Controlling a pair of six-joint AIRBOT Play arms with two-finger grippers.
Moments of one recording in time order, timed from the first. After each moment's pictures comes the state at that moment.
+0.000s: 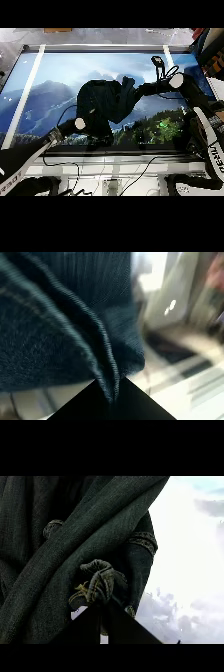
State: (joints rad) left arm -0.57 -1.37 0.81 0.85 -0.76 -1.66; right arm 0.16 -1.43 1.36 -1.20 0.93 1.37
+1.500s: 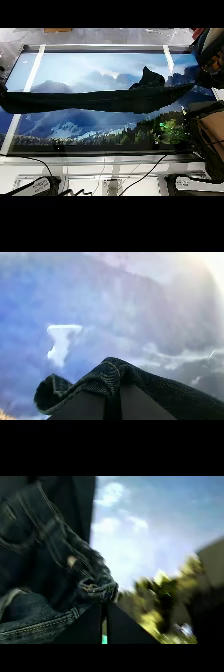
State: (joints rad) left arm 0.55 -1.28 1.42 1.34 -1.04 -1.48; right arm -0.37 -1.44 1.67 -1.30 1.29 1.50
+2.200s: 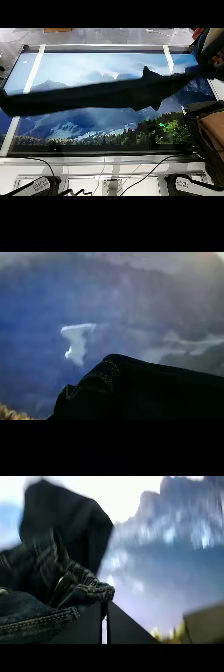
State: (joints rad) left arm 0.64 -1.25 1.26 1.28 -1.00 -1.21; right arm -0.35 -1.32 1.55 -1.32 1.10 1.33
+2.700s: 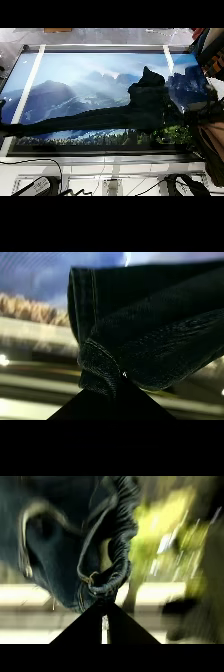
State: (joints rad) left arm 0.66 -1.19 0.94 1.57 -1.15 -1.01; right arm -0.36 -0.92 0.93 -1.37 1.39 1.29
